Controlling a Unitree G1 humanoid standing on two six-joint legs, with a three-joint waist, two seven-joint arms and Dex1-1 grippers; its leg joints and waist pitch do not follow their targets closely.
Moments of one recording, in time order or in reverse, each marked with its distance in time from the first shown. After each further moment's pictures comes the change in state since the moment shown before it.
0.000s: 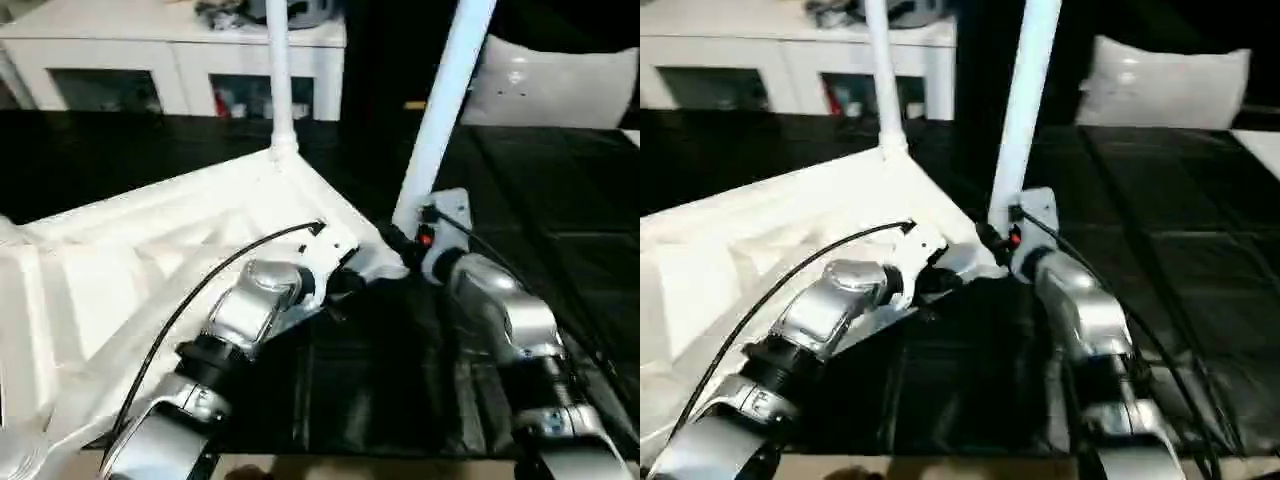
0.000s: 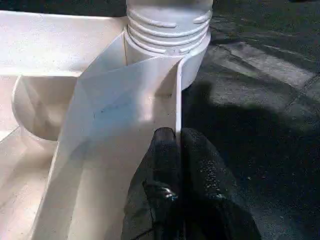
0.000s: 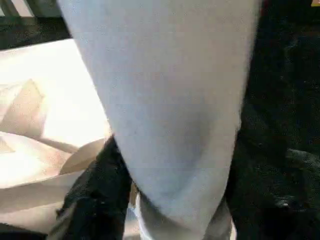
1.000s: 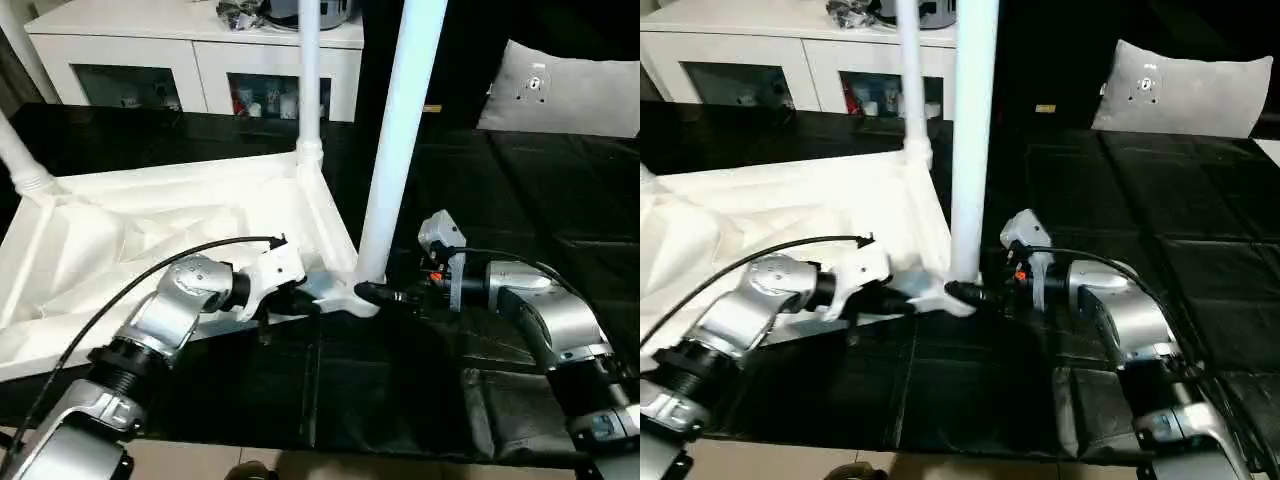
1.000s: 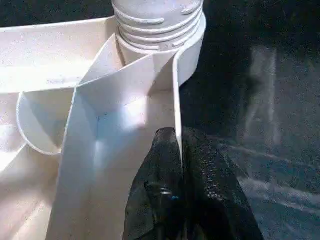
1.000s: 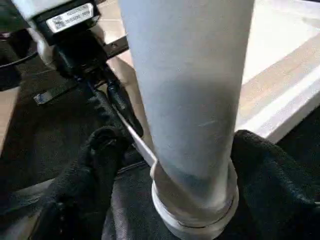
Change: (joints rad) left arm 0.069 0.362 -0.091 -0.062 -0.026 -0.320 -0.469; right arm -0.016 -0.273 0.177 0.053 0.059 -0.130 0.809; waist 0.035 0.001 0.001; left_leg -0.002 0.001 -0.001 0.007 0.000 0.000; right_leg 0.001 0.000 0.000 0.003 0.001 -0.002
